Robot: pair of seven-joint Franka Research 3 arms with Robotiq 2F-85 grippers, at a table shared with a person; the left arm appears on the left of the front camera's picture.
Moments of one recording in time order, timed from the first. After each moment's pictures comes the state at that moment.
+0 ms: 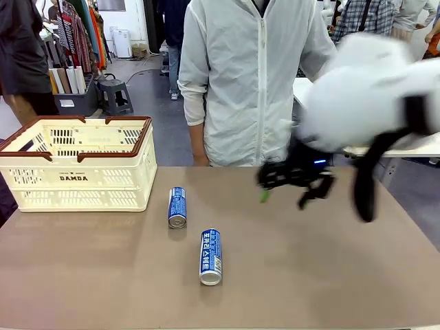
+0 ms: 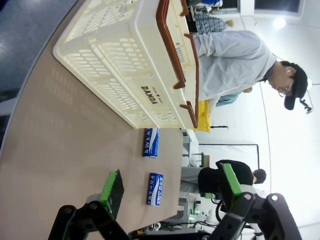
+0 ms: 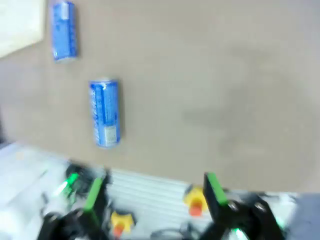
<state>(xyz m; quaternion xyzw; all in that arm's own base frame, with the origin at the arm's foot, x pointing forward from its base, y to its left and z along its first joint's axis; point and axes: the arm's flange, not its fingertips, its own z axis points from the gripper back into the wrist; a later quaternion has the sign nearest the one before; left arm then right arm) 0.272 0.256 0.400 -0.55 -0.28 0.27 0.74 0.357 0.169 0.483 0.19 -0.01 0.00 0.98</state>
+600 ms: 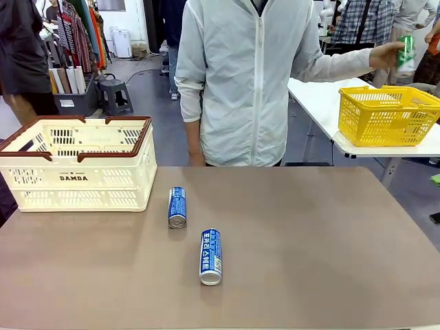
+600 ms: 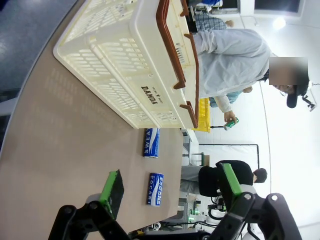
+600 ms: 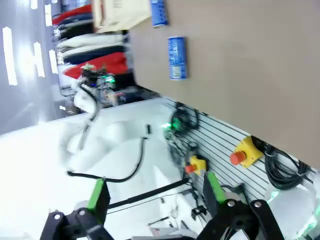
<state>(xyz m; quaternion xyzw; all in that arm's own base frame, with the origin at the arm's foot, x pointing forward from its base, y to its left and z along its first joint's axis) 0.272 0.255 0.400 -0.55 -0.28 0.27 0.74 0.291 -0.135 0.443 0.58 0.03 -0.03 0.81</state>
